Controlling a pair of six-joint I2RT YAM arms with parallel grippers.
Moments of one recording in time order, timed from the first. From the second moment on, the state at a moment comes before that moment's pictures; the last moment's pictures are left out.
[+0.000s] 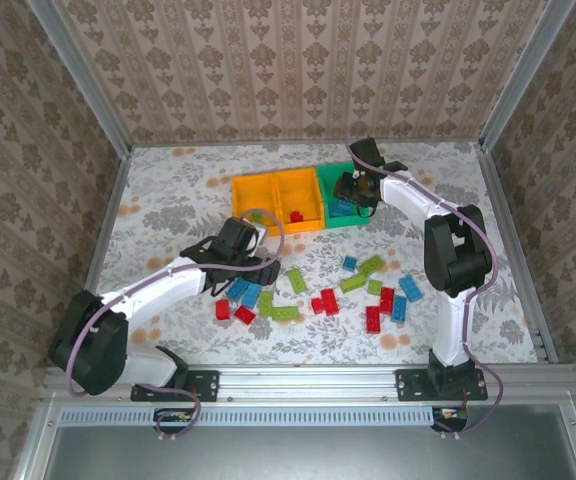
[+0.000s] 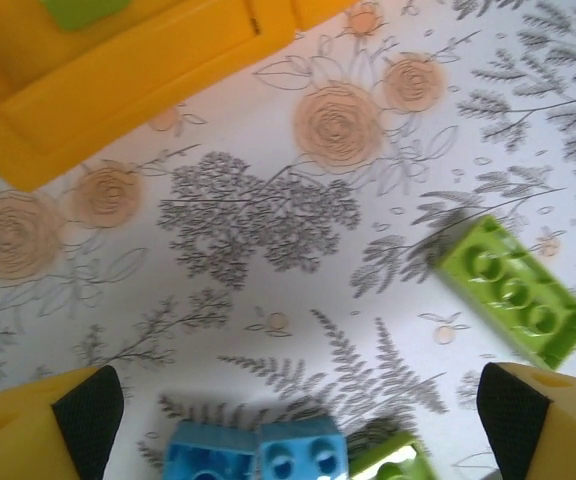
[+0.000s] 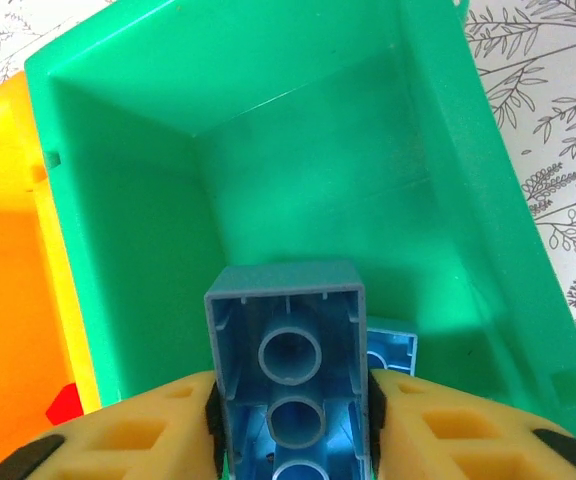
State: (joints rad) left arm -0.68 1.35 0.80 -0.41 -0.01 -0.21; right arm 0.29 2.03 1.60 -0.57 -0.06 0.58
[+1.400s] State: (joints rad) left arm -0.87 1.97 1.34 -0.81 0.12 -0.83; right arm 0.16 1.65 1.21 -0.47 -0.09 0.48
